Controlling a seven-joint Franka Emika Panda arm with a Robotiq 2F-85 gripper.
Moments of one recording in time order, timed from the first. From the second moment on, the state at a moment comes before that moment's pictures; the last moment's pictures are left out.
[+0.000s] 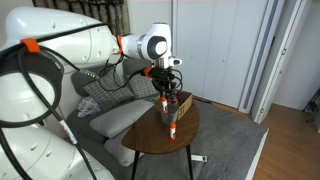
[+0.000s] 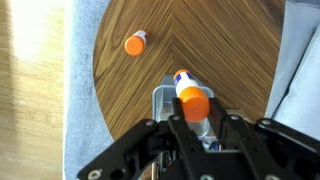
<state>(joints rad) 0.00 -0.39 0.00 -2.12 -0.02 1.82 -0.05</state>
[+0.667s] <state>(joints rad) 0.05 -0.40 0.00 -2.34 -0.02 1.89 -0.22</state>
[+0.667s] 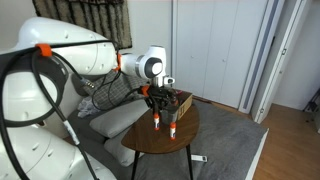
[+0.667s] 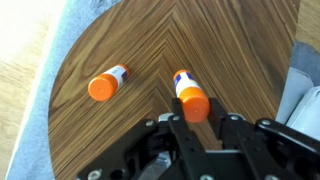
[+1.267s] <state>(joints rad) 0.06 -0.45 0.01 -2.51 -0.02 2.13 -0.24</state>
